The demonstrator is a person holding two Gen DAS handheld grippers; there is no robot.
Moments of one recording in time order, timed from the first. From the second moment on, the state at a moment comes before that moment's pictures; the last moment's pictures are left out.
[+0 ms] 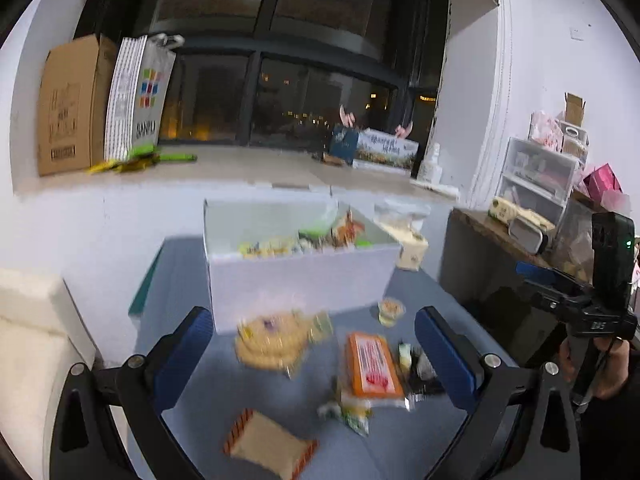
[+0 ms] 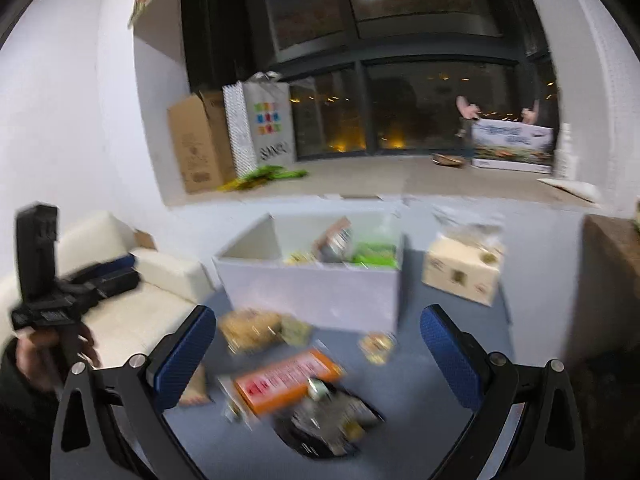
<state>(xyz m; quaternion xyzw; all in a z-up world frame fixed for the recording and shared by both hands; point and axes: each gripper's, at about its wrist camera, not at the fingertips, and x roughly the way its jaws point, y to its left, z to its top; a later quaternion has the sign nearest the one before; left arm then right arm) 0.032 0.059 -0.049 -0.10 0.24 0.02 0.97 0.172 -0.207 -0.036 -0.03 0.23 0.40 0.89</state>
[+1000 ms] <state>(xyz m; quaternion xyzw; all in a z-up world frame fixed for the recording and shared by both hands) 0.028 0.050 -0.097 -0.08 0.31 0.02 0.95 0.319 -0.128 -0.177 -0.07 0.43 0.34 0.84</state>
